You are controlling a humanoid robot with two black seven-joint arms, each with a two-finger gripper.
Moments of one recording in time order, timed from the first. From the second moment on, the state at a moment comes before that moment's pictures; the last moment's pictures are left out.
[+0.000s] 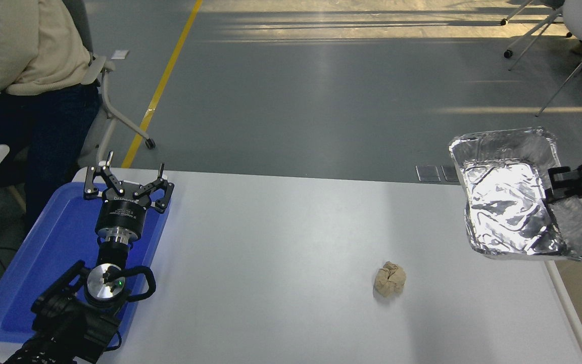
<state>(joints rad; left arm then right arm) -0.50 0.10 -1.16 -0.54 -0.09 -0.64 -0.35 2.39 -0.69 -1.69 1.54 -0.62 0.42 0.26</state>
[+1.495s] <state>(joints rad) -0.50 0.11 -1.16 -0.54 -0.09 -0.64 -0.35 1.16 -0.84 -1.37 0.40 -0.71 0.19 0.37</state>
